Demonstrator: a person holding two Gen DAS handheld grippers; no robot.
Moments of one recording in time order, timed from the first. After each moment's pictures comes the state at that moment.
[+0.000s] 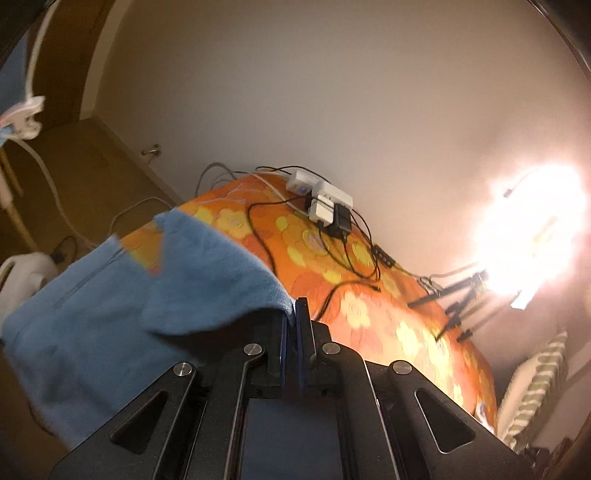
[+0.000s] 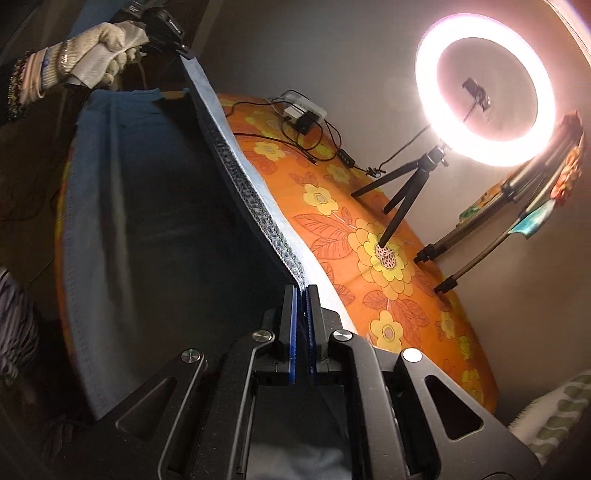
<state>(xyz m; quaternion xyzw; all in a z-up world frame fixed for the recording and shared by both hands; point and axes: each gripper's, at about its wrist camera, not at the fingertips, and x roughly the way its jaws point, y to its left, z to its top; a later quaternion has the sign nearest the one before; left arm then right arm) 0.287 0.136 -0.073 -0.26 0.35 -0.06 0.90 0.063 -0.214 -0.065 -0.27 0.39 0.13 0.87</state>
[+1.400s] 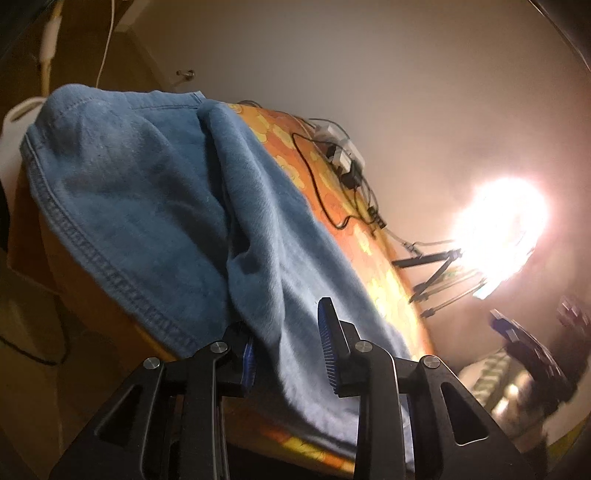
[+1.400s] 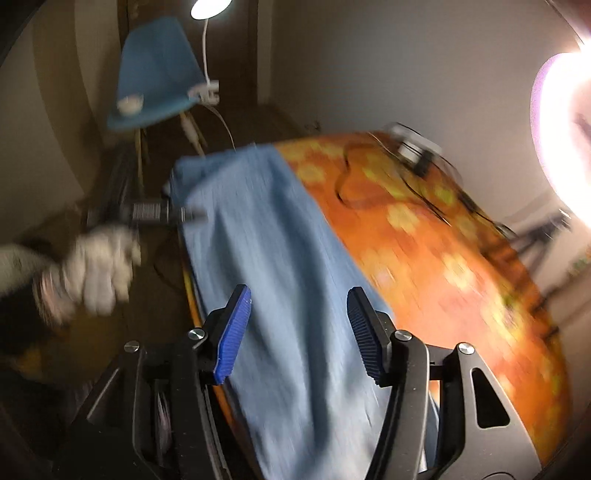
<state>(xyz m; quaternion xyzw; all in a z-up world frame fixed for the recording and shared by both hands) 0.179 0.181 -0.177 -0.41 0.36 -0.12 0.83 0.163 -0.048 -0.016 -0.11 0.44 0.31 0.84</state>
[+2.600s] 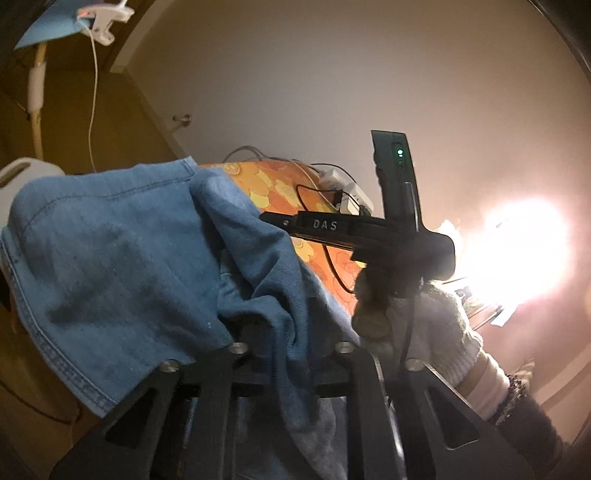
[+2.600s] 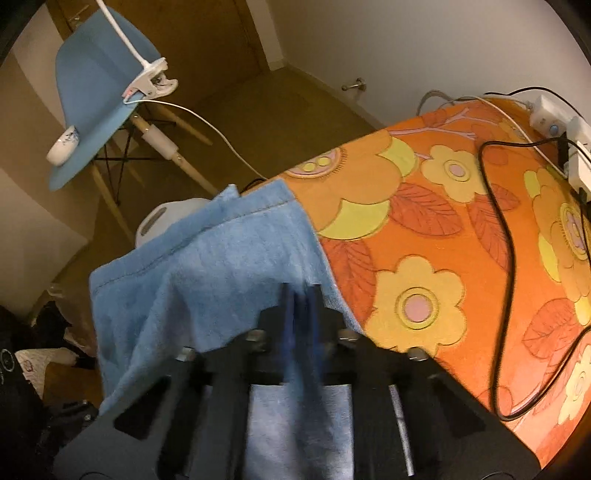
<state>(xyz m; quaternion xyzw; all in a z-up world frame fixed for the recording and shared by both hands) 0.213 0.198 -0.156 -0.37 0.31 -0.07 0.87 0.400 0.151 -0.178 -0.05 0.53 0.35 0.77</state>
